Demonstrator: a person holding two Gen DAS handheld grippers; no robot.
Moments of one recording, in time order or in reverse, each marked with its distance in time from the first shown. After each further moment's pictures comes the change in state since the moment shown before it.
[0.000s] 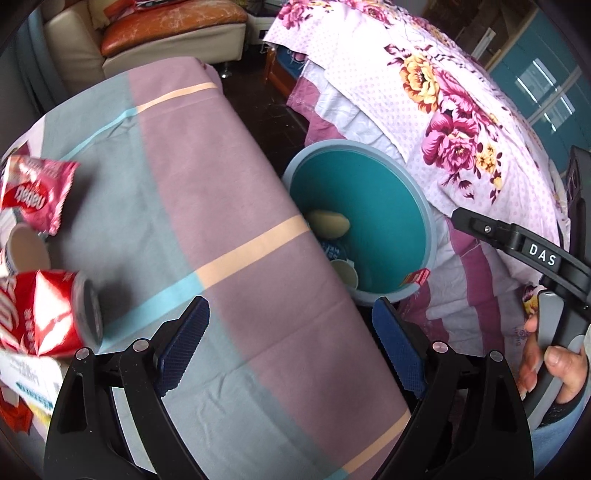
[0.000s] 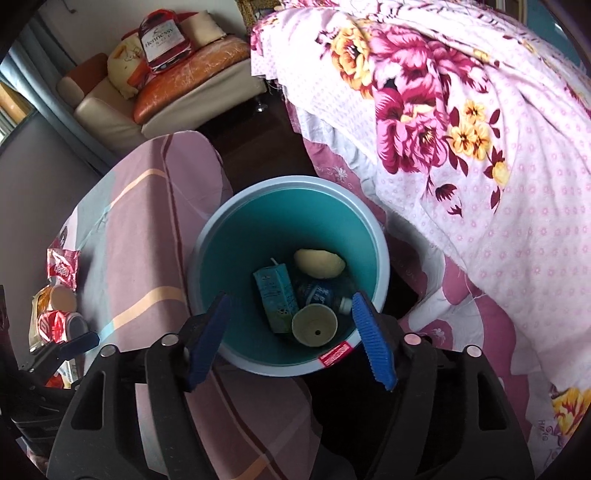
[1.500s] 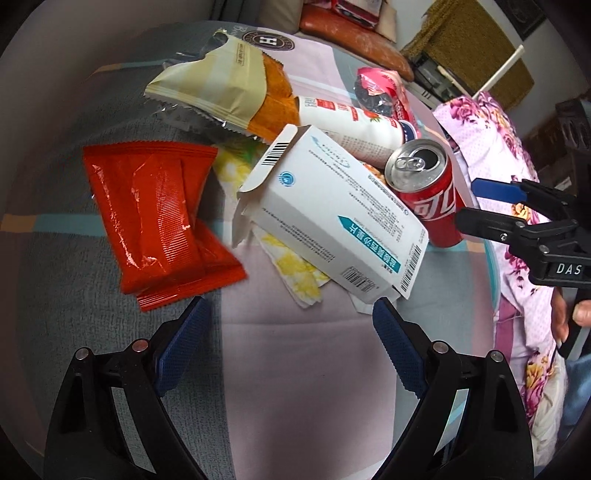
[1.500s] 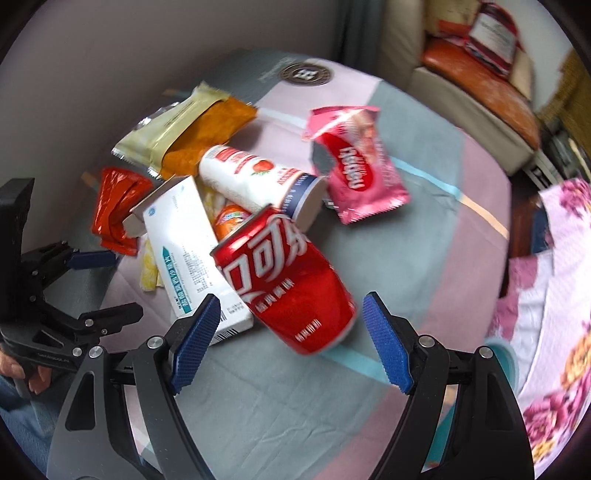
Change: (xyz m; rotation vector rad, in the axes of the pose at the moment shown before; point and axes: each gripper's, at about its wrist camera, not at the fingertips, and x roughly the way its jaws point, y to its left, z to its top) left arm -0.092 0.247 -0.169 -0.532 -0.146 0.059; right arm 0.045 0.361 -0.079 -1.049 0.243 0.182
